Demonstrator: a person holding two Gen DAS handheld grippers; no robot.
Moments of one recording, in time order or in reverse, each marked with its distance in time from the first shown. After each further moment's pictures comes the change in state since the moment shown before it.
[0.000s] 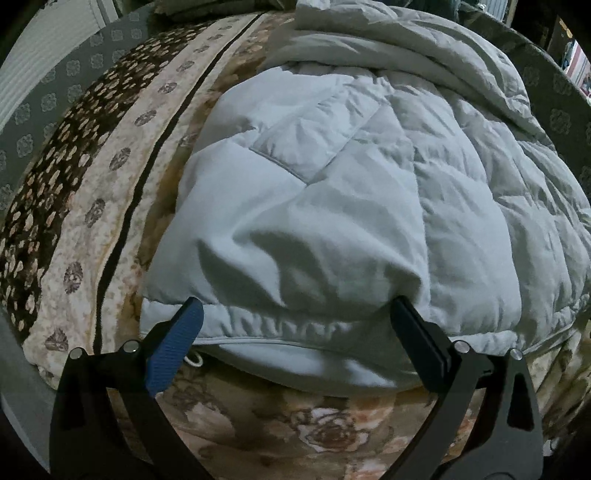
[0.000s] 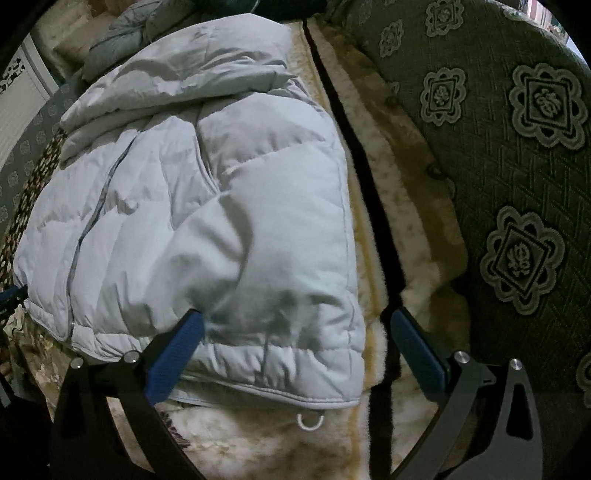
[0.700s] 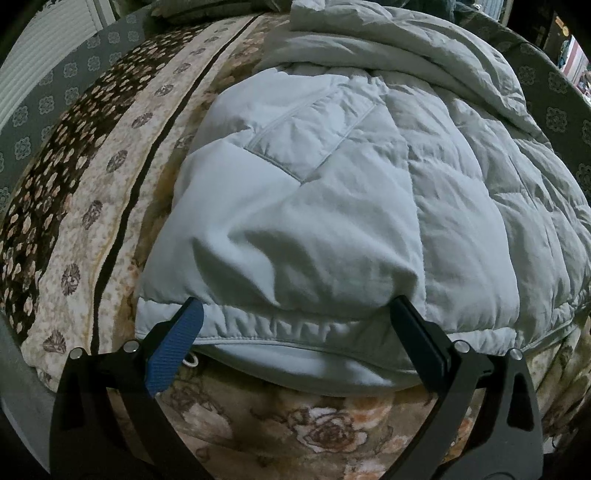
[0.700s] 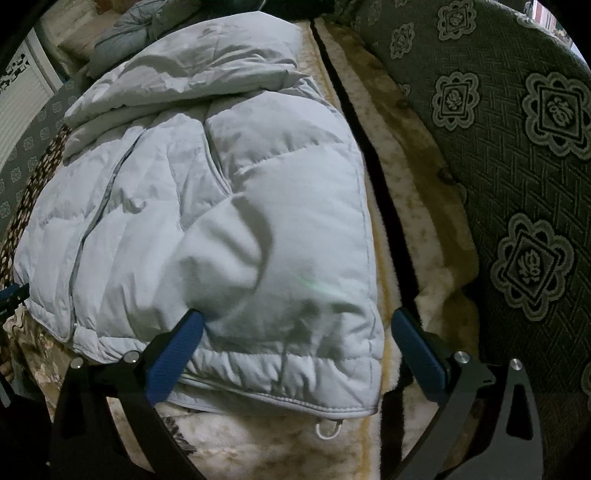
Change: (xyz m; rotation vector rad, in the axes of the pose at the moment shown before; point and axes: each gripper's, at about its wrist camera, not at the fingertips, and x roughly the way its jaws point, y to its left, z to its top) left arm -0.005 0.012 -0.011 0.012 -0.010 -0.010; right arm 0.004 0.010 0.002 -0.019 -0.004 0.006
